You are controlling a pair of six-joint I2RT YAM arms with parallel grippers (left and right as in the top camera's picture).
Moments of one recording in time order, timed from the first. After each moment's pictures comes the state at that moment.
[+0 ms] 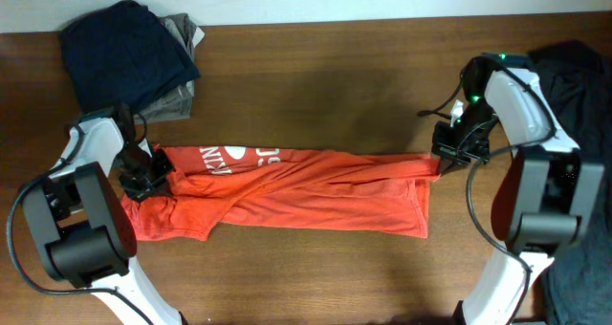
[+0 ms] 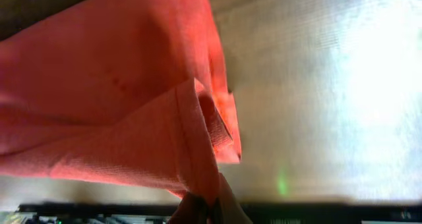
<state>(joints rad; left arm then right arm) 0.28 2.06 1.39 -1.06 0.14 -0.29 -0.12 2.07 1.68 -1.52 -0.22 0.20</state>
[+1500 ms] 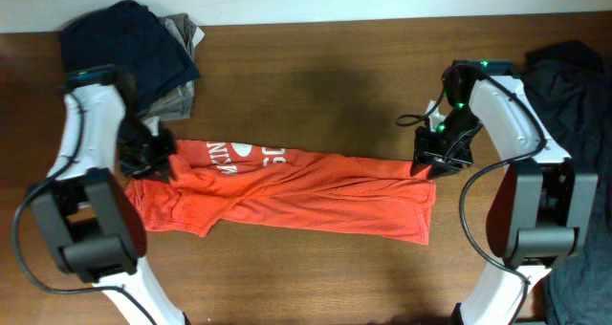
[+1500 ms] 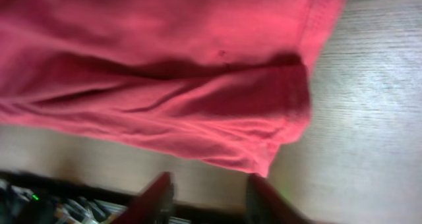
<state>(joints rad) 0.18 2.06 1.71 -1.50 0.16 -0.14 -0.02 2.00 1.59 -1.44 -0.30 0.07</state>
